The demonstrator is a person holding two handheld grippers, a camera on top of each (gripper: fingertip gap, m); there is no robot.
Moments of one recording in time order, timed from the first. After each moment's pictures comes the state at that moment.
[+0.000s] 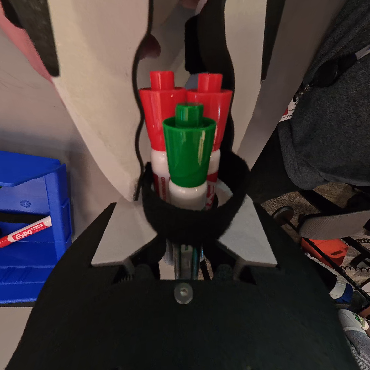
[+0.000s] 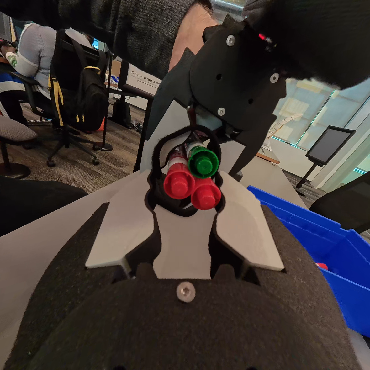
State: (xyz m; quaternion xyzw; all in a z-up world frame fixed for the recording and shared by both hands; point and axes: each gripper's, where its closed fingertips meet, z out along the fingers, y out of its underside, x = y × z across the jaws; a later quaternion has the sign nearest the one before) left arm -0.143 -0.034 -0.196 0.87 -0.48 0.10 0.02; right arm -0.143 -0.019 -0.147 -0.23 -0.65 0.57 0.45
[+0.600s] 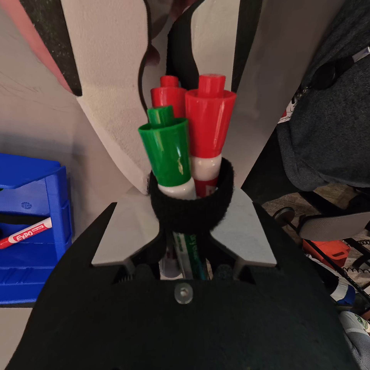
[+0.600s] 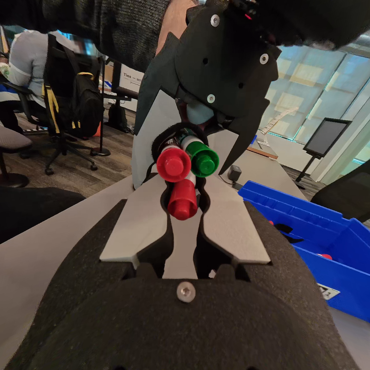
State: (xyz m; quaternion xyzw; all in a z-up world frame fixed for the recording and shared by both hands) left arm -0.139 -0.034 -0.195 0.87 -0.48 0.10 0.02; right arm -0.146 -0.014 -0.150 -0.25 -0.63 0.58 0.45
